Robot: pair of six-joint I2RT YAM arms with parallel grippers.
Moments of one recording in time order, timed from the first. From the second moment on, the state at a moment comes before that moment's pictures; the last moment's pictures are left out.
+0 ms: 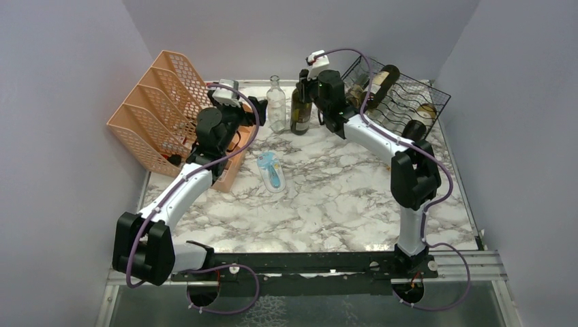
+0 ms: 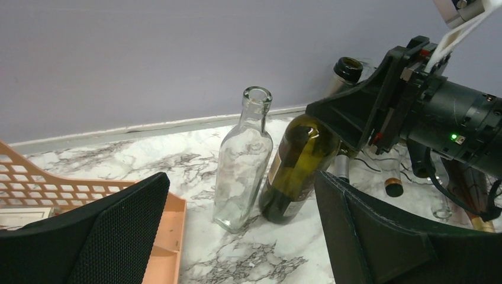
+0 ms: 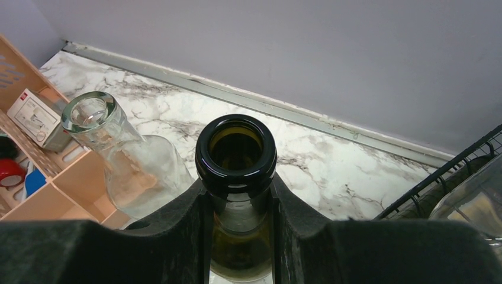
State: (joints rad) left arm -0.32 1.27 0.89 0.47 0.03 -0.18; right arm 0.56 1.98 1.61 0.25 0.16 0.02
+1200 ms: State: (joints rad) left arm -0.25 1.37 0.94 0.50 0.45 -0.32; right arm 0.56 1.17 1.03 -0.22 0.17 0.27
